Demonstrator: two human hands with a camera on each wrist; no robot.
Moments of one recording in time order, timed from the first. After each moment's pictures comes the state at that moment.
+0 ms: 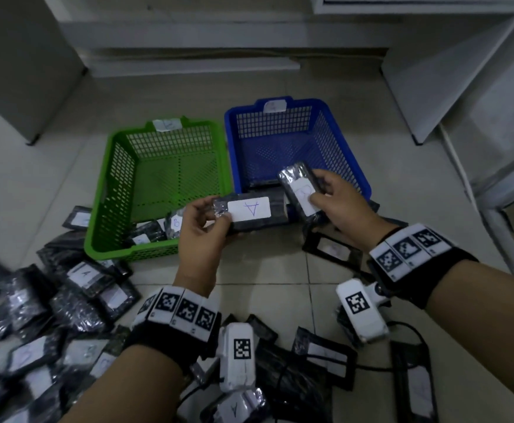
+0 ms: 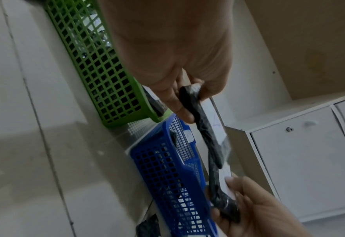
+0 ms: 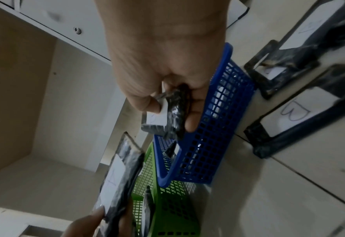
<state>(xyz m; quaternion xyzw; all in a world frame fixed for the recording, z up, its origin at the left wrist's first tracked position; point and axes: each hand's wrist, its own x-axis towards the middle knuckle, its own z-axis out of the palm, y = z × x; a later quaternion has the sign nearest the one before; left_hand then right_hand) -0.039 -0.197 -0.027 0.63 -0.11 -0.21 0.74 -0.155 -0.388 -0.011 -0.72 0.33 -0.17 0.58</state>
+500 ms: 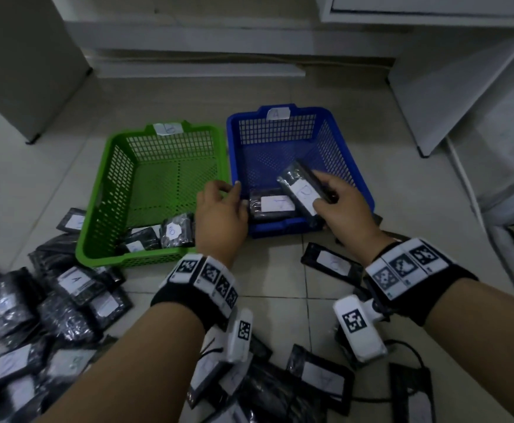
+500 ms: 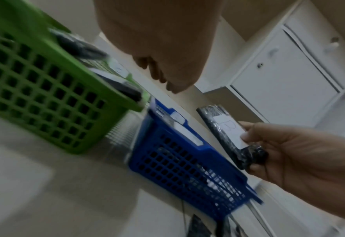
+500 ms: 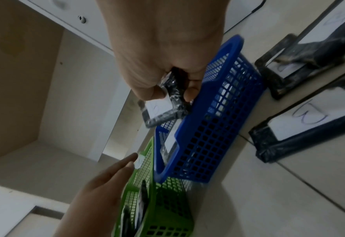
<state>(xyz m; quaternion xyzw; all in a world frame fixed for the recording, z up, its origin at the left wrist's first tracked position) -0.008 -0.247 -0.042 0.89 -0.35 0.02 0.29 -0.150 -0.396 -0.012 -0.77 0.33 -0.23 0.49</state>
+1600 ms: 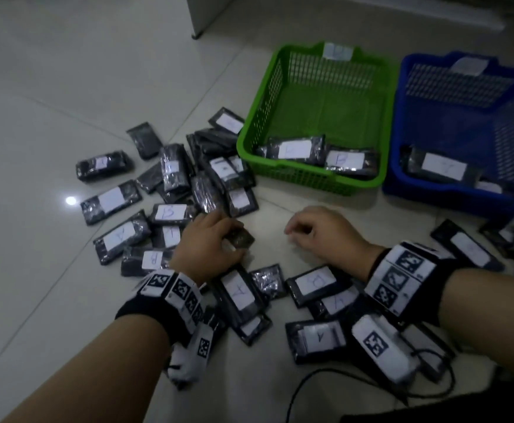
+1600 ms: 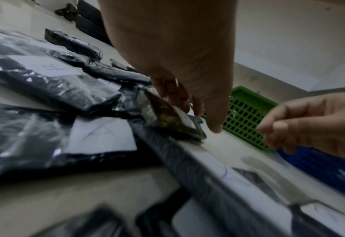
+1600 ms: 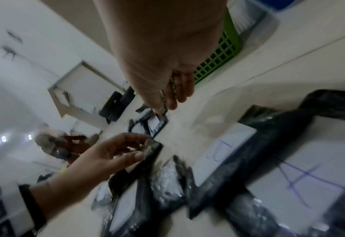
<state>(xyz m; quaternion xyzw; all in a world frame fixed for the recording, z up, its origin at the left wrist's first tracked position) -0.012 0.057 -0.106 0.93 -0.31 -0.08 0.18 -0.083 -0.180 -0.063 -0.93 0.02 0.09 0.36</state>
